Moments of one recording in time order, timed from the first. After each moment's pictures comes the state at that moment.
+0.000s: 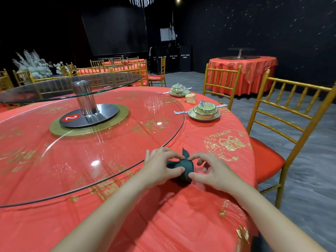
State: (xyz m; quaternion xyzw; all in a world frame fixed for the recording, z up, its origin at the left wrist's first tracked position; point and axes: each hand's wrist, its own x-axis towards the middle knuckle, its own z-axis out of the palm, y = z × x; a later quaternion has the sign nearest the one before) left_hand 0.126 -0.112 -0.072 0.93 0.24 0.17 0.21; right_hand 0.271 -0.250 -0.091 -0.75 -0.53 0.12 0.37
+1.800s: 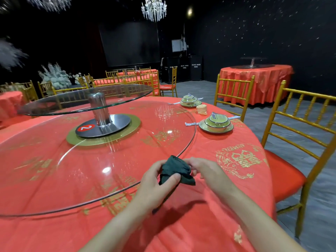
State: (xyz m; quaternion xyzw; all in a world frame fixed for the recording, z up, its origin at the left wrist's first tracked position) left_hand 0.087 -0.120 -0.071 0.79 0.21 0.36 0.44; right_hand 0.233 -0.214 -0.058 -0.59 -0.47 0.30 0.58
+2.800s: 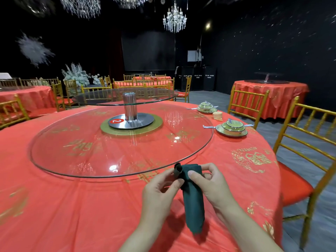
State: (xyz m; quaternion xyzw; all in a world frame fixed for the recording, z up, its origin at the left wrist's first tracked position) left_hand -0.009 -0.182 -0.084 0.64 0.24 0.53 0.50; right_hand 0.113 -0.246 -0.056 -0.57 -0.36 0.30 0.67
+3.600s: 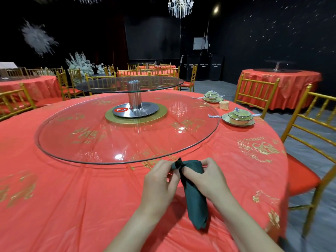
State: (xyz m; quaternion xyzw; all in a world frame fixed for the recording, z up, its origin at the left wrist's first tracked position) left_hand -0.019 -0.169 -0.092 0.80 0.22 0.53 0.18; right_hand 0.098 -0.241 -0.064 -0.76 -0.35 0.20 0.52
